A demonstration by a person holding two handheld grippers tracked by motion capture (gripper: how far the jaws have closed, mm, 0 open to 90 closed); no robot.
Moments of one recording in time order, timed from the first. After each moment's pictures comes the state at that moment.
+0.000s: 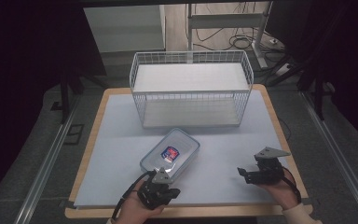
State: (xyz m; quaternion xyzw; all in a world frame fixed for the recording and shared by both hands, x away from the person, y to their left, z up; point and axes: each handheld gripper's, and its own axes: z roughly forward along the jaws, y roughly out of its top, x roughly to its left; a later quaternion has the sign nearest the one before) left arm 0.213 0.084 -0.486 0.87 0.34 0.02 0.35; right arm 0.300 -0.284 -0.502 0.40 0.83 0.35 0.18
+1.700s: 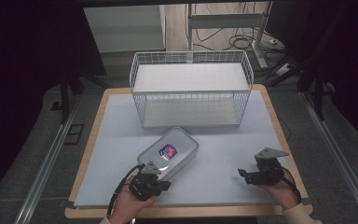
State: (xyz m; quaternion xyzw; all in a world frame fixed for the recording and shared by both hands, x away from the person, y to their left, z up) left arm 0.234 0.117 -0.498 0.85 0.39 0.02 0.36; right arm 0.301 -0.285 -0.506 0.41 0.83 0.33 0.18
